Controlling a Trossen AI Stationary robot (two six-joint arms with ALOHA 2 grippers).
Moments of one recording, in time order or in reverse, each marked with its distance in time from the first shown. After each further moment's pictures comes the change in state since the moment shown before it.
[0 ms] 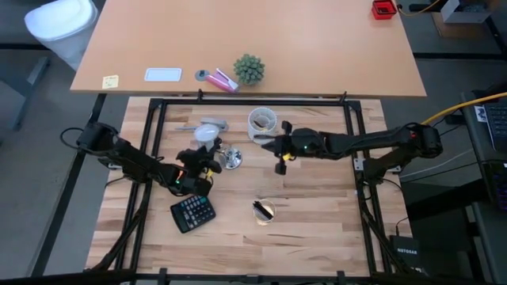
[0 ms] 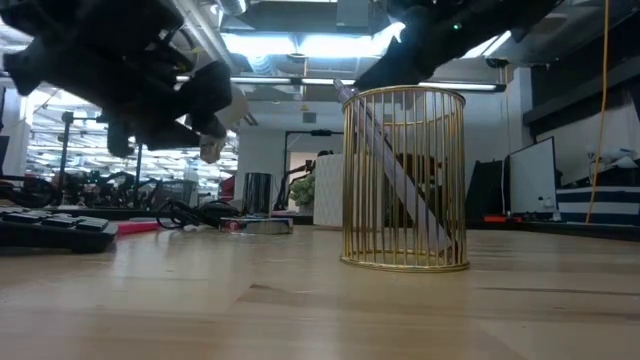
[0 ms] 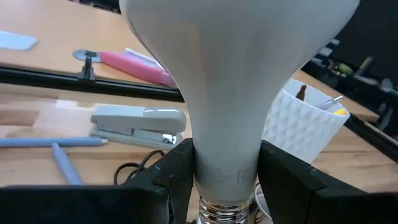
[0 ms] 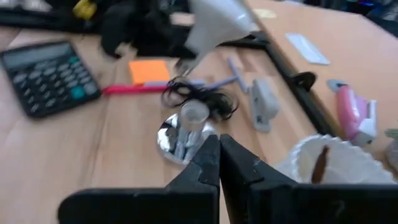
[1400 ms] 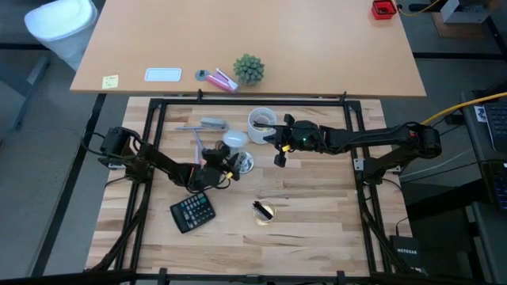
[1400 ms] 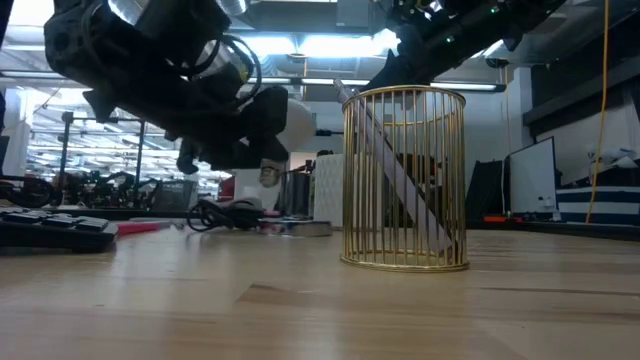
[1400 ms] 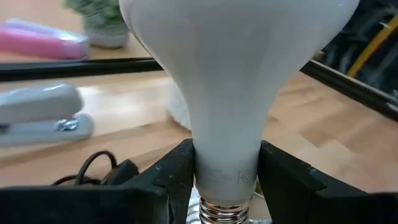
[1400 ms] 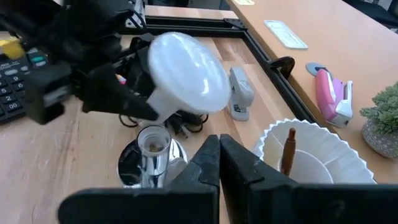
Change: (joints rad) left arm 0.120 0.252 0.051 0.629 0.366 0.583; right arm -0.084 0.004 0.000 -0.011 -0.010 0.020
